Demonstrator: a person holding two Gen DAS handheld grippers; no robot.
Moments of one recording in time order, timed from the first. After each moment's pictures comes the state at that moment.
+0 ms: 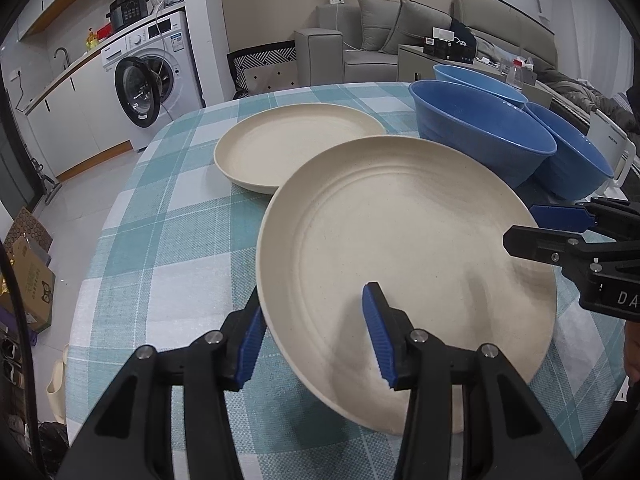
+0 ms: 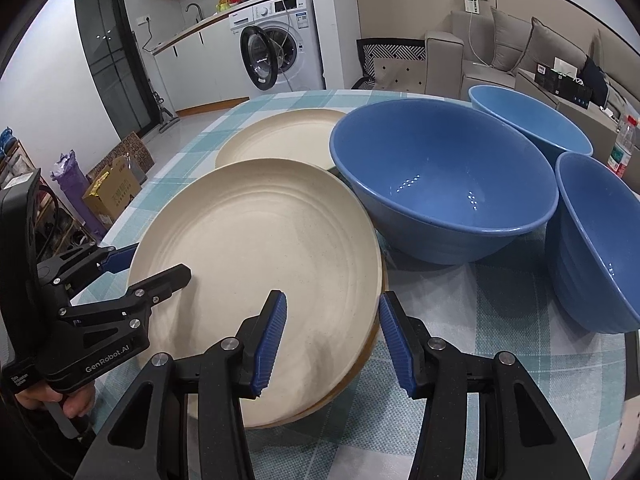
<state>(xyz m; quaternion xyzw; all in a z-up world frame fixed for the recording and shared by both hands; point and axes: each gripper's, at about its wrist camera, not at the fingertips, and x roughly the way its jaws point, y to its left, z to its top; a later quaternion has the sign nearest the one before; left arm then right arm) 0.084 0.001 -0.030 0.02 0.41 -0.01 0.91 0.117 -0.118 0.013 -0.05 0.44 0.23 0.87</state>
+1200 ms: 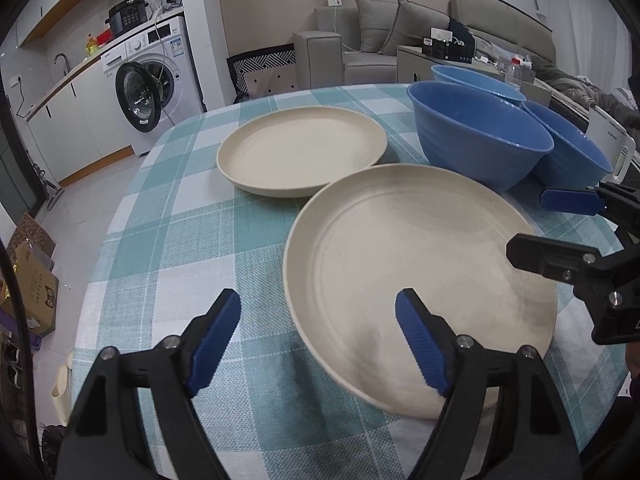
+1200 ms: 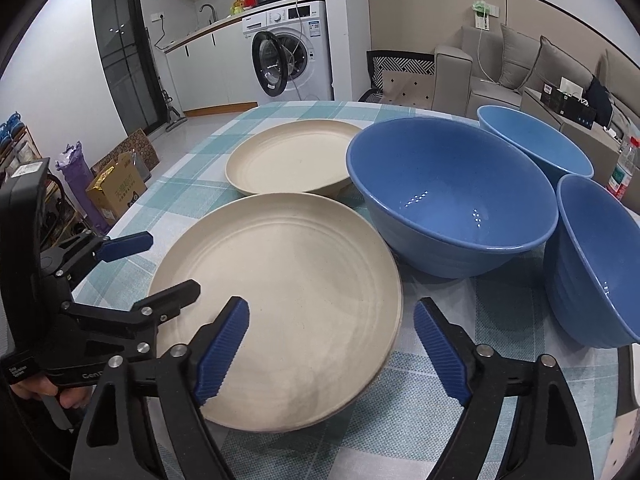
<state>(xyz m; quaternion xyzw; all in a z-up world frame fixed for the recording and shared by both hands) 0.077 0.000 -0.025 0.03 0.40 -0.01 0.92 0.111 -0.115 0.017 -0.07 0.41 0.24 0.88</state>
